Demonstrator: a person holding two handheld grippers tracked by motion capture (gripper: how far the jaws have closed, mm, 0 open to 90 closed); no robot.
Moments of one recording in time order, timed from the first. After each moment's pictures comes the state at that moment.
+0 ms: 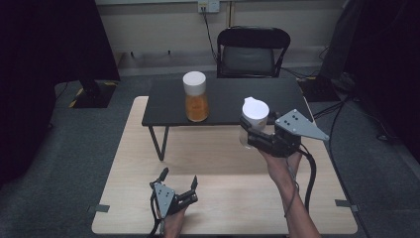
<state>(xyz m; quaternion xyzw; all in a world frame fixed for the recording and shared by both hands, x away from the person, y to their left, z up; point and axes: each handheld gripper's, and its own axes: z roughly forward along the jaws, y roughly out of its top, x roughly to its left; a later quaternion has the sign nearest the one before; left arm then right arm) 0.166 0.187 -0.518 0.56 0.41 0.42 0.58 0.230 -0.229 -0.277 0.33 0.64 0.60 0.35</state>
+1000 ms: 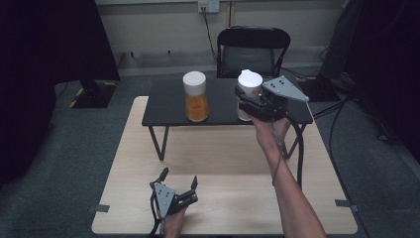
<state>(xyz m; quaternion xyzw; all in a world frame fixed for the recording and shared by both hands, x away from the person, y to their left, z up) 0.166 0.187 -0.517 0.56 0.41 0.42 0.58 0.296 -0.194 -0.257 0.38 0.62 0.57 0.38</state>
